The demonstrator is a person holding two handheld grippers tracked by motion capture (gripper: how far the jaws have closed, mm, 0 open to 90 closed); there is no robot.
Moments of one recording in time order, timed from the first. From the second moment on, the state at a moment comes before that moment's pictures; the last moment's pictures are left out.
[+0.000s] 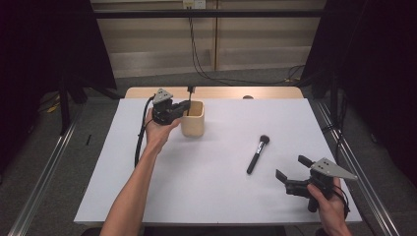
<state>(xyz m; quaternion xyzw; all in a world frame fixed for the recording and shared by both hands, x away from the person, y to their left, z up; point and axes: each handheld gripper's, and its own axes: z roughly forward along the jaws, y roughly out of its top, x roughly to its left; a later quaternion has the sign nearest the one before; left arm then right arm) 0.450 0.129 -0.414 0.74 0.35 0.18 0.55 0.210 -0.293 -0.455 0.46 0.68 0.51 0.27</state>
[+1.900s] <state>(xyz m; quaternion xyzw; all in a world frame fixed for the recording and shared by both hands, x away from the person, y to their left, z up) 0.387 0.190 -0.408 0.72 0.38 0.19 0.54 0.211 -0.293 -0.455 0.47 0.67 0.51 0.27</state>
